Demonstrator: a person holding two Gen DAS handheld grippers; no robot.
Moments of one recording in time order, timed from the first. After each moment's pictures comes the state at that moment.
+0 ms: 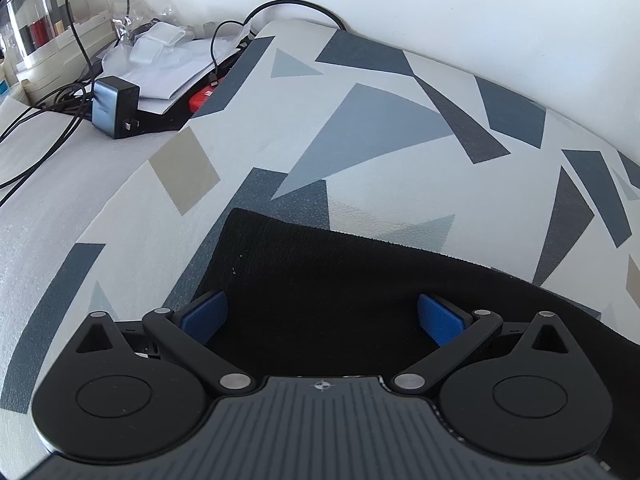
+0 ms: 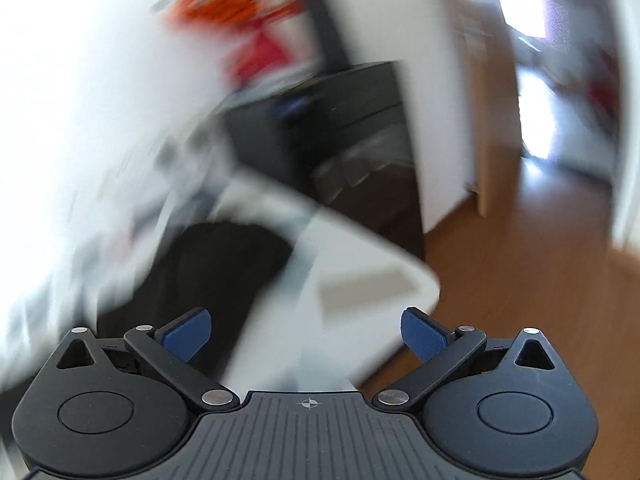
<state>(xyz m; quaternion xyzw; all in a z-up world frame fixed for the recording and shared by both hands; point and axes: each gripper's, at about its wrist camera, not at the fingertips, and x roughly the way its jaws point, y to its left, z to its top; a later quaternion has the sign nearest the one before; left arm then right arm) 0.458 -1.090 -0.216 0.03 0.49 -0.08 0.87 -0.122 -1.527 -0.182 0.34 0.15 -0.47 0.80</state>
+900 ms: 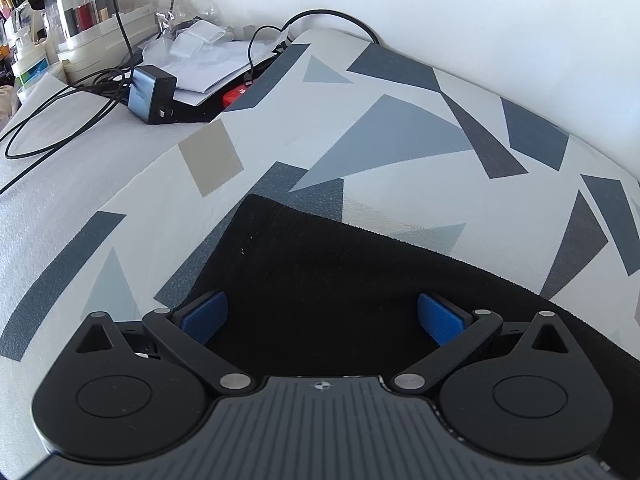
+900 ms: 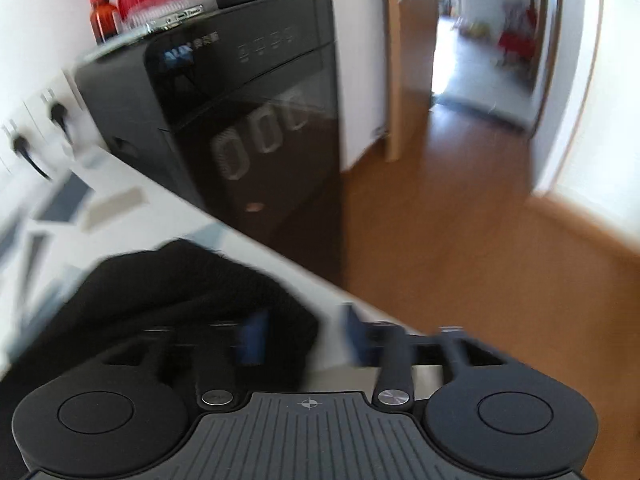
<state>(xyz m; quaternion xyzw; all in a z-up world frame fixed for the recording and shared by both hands) 0.441 -1.095 -0.219 0.00 0.47 -0.03 0.88 -0.058 -1.655 -0.216 0.32 0.29 -0.60 0.67</state>
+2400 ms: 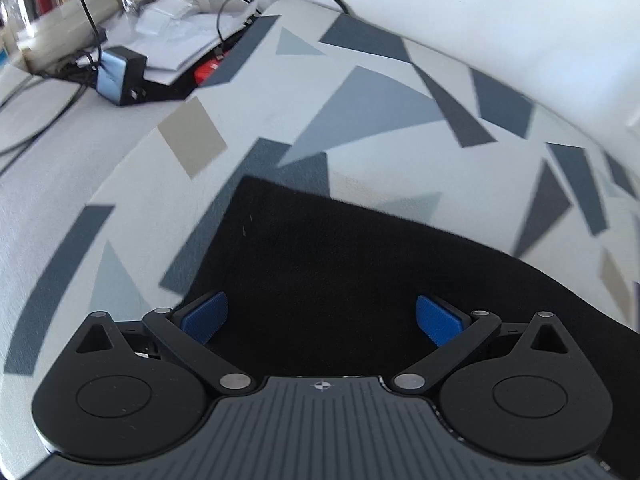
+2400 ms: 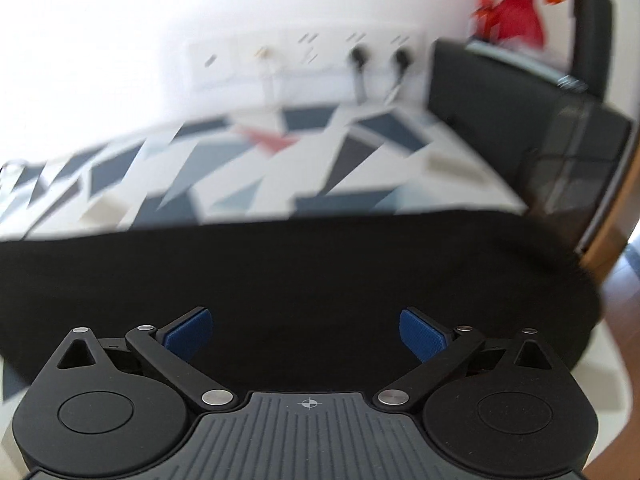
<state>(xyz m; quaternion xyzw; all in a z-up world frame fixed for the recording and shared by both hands) 0.435 -1.065 -0.199 -0.02 0.53 -0.13 0.84 0.068 -1.498 -0.204 0.15 0.36 -0.28 0.87</state>
